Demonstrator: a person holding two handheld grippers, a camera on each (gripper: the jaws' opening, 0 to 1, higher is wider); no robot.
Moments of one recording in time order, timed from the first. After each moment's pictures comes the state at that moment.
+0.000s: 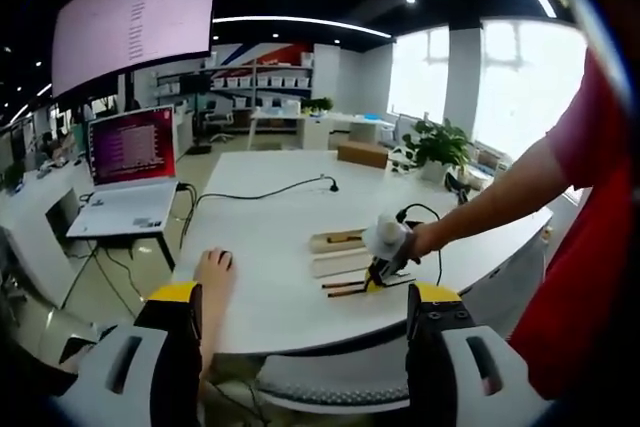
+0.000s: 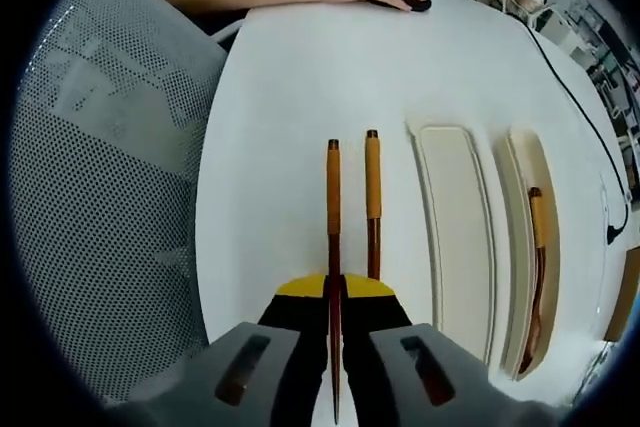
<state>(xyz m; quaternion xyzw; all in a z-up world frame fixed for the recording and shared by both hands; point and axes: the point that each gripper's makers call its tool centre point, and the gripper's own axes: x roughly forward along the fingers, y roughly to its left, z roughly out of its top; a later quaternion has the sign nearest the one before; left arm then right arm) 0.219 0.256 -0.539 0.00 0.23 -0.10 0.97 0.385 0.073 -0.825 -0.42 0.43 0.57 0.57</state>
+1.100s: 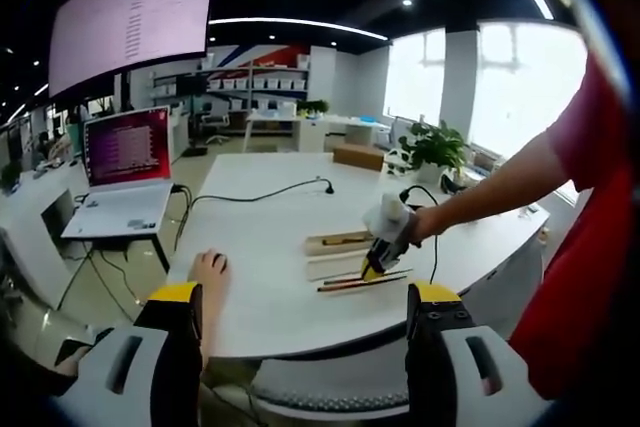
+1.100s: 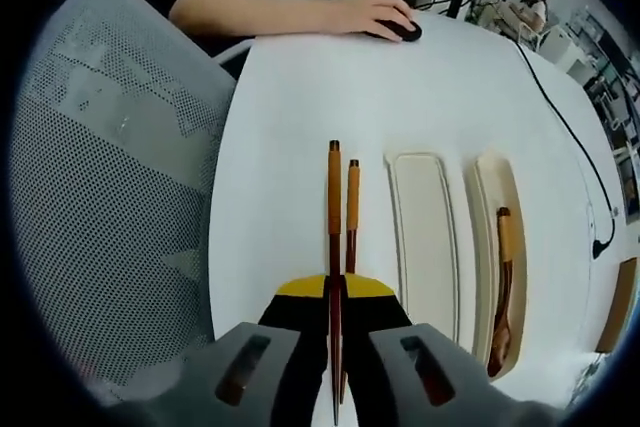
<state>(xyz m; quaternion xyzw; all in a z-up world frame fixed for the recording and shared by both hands) 0.224 0.251 -0.539 -0.01 0.22 -0.11 0.97 0.396 0.074 -0.783 -0.41 0.40 0.59 0.57</state>
